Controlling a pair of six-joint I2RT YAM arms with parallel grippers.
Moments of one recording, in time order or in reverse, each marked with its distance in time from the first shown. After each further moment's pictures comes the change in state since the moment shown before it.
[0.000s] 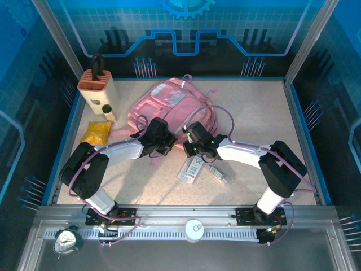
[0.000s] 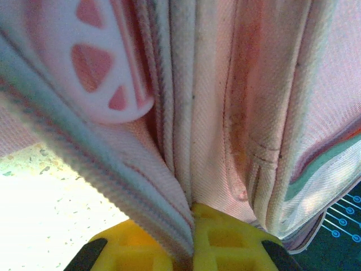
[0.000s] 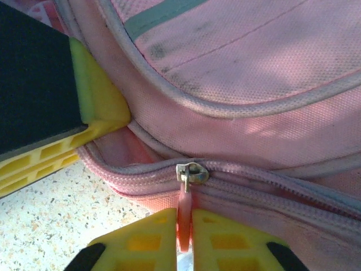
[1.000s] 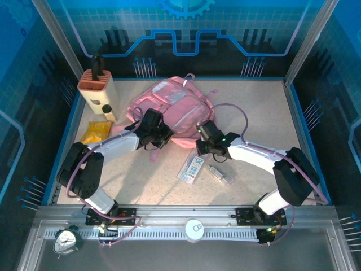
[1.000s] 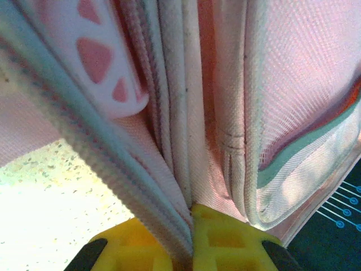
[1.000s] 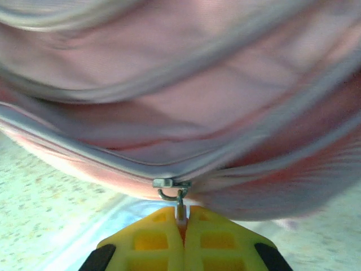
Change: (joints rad) left arm 0.101 -0.014 0.122 -0.163 0.068 0.161; right arm -0.106 -0.145 -0.048 -0.169 0.084 0.019
